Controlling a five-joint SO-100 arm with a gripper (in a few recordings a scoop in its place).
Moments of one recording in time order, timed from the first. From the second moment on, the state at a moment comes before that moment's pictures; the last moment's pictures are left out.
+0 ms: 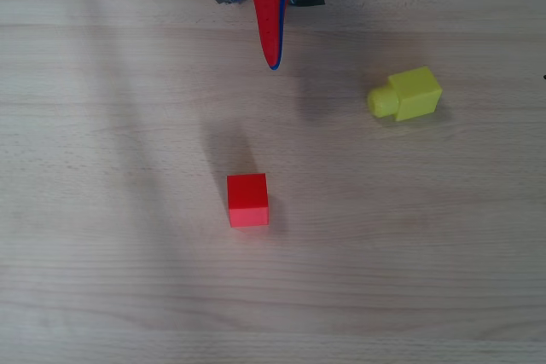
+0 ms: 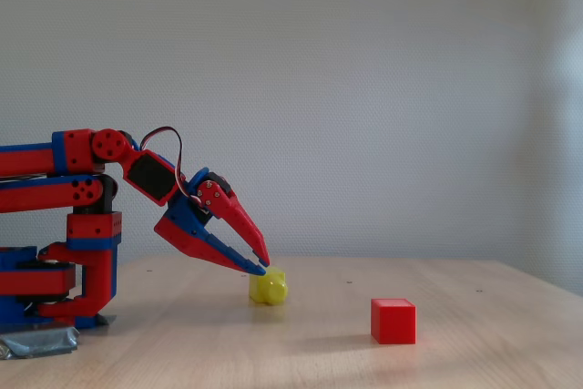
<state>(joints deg) -4.6 188.3 179.6 40.5 10.6</state>
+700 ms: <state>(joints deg) -4.6 188.3 179.6 40.5 10.5</state>
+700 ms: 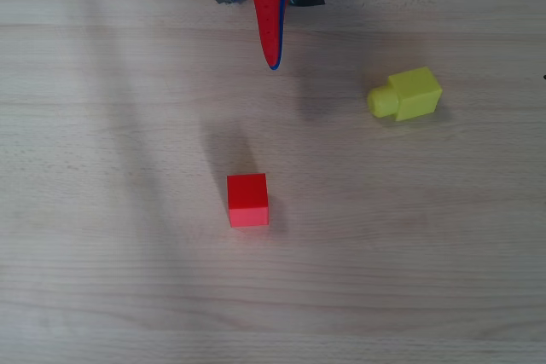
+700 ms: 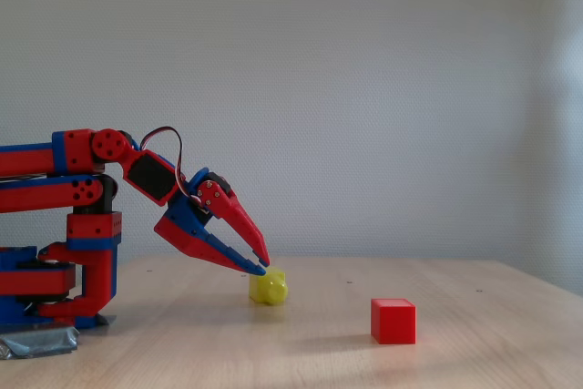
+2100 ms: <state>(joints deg) -3.7 188.3 179.6 40.5 11.6</state>
